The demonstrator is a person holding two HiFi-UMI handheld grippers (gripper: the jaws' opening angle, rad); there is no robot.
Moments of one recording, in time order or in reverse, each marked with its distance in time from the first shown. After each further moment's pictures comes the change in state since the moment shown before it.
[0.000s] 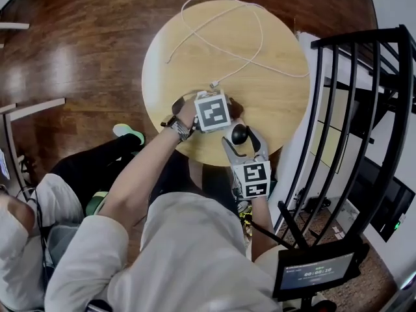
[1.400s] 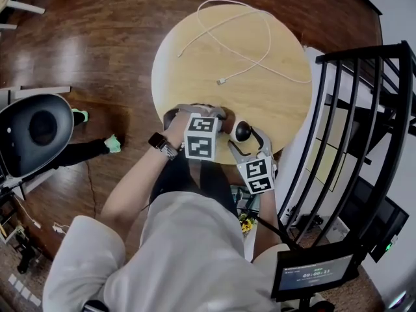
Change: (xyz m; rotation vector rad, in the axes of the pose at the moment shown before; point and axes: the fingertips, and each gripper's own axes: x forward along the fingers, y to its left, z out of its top) left arm -0.006 -0.054 -0.043 0.288 0.096 0.214; right arm -0.003 -0.003 -0.022 -0.292 0.084 0.102
